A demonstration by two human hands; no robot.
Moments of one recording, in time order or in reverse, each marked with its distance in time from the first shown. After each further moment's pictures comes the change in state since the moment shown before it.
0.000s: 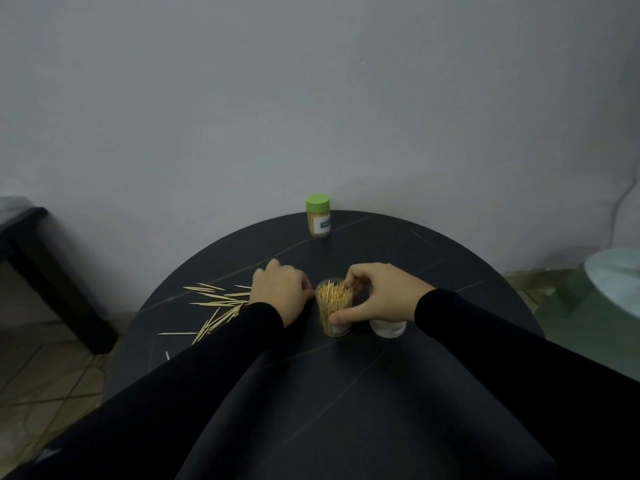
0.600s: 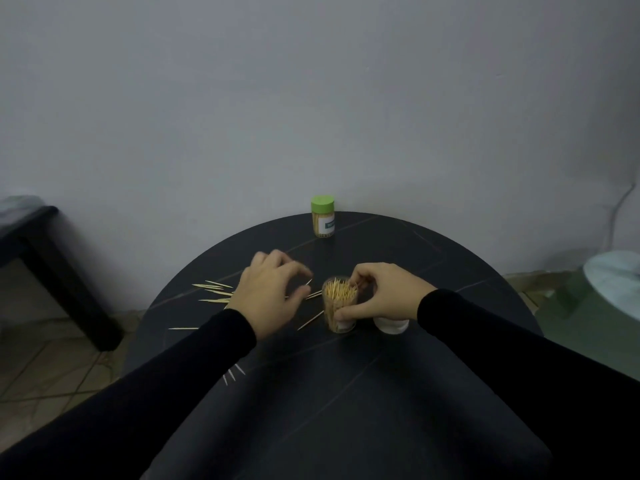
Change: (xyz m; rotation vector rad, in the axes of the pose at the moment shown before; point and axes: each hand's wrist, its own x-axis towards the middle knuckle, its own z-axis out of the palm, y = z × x) left_hand -0.036 -0.026 -0.019 -0.185 0.235 0.165; right_hand -0.002 -0.002 0.003 -0.003 0.012 0.009
